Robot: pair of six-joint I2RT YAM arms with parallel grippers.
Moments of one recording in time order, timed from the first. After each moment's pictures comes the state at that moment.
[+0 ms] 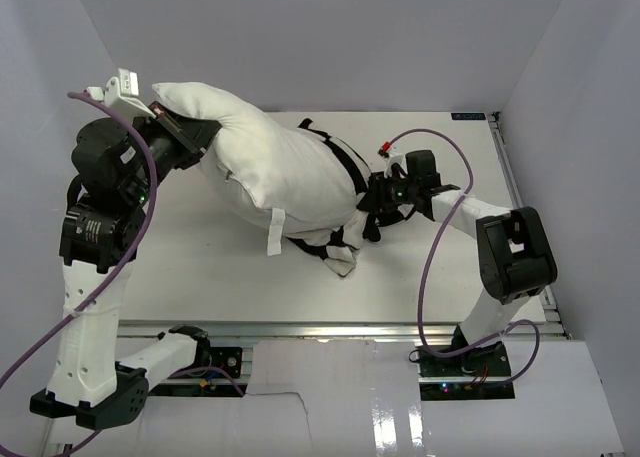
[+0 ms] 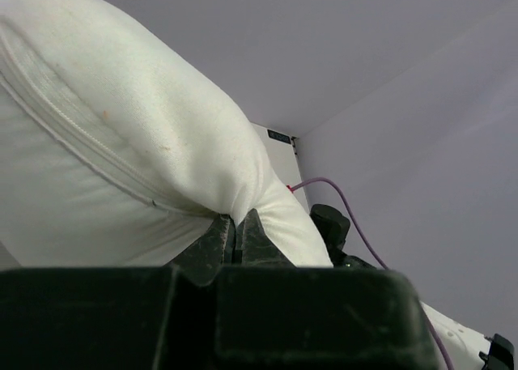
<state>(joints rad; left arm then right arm) -0.24 1.06 1.69 -0.67 0.09 -0.70 0.32 1.70 0.99 0.02 -0.62 0.11</state>
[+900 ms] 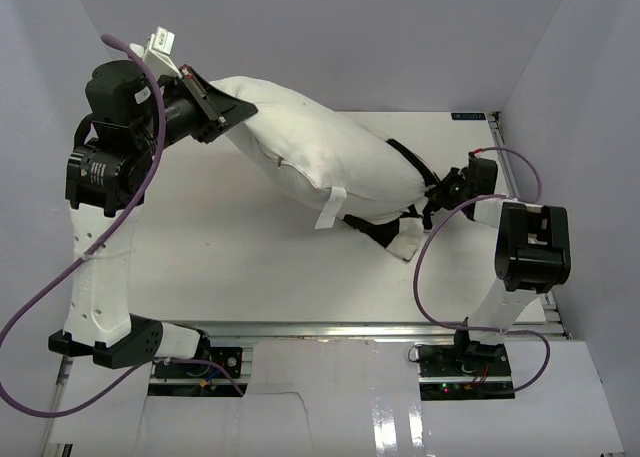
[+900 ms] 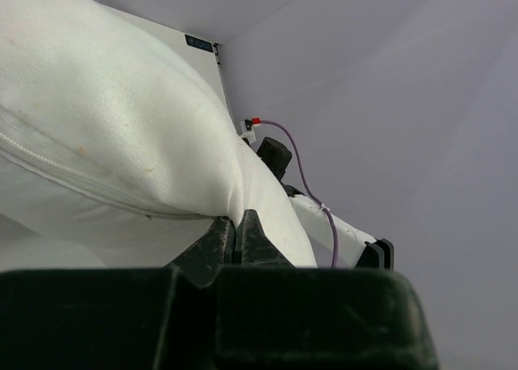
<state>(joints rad) -0.25 1.36 2.11 -0.91 0.39 -0.82 -0.06 1.78 0.92 0.16 -0.31 0.52</state>
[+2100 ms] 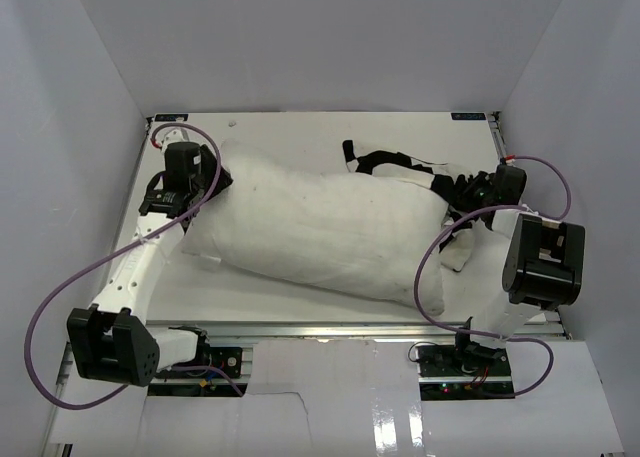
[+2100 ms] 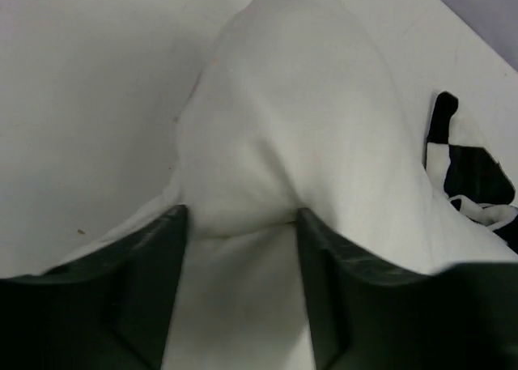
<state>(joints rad) -0.15 1.21 1.07 -0.44 -0.17 -0.63 -0.21 1.68 0.84 0.21 -0.32 0.56</state>
